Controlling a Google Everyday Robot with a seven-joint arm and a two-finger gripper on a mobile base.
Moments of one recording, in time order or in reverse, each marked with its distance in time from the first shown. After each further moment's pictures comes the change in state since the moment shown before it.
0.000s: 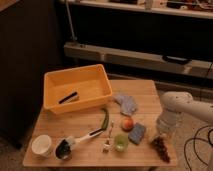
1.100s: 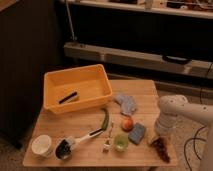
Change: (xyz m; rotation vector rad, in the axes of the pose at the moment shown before) arm -0.009 -0.007 0.023 0.039 0.001 -0.001
